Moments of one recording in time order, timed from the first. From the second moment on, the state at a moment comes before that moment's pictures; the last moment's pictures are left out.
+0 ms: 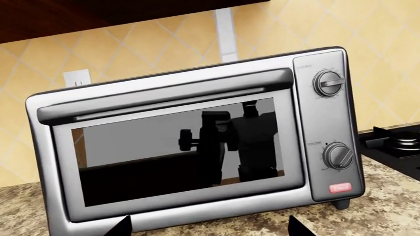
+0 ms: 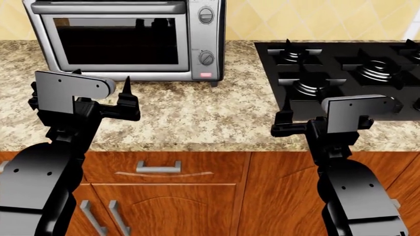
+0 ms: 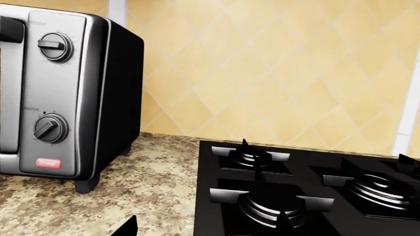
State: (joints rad) left arm -0.61 -0.33 0.01 0.39 -0.22 -0.81 0.02; right arm 0.51 0.27 -0.04 -0.20 0.18 0.53 0.05
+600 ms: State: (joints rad) left arm -0.61 -0.33 0.02 0.38 -0.23 -0.80 0.01; right arm 0.50 0.27 -0.05 -0.18 0.19 0.52 0.06
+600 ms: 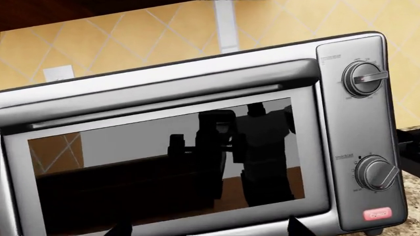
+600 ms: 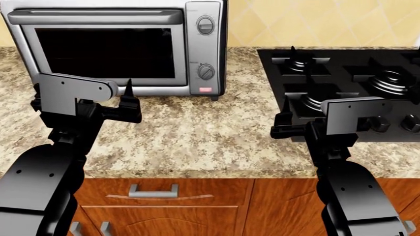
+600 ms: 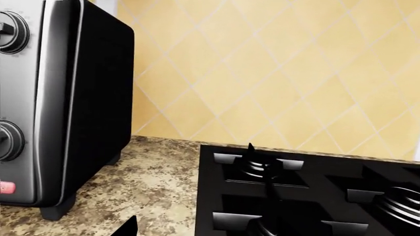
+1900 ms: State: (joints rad) left arm -0.78 -0.98 0.56 0.70 0.16 -0.77 0.33; right arm 0.49 0.27 -0.06 -0.13 0.23 0.45 0.07
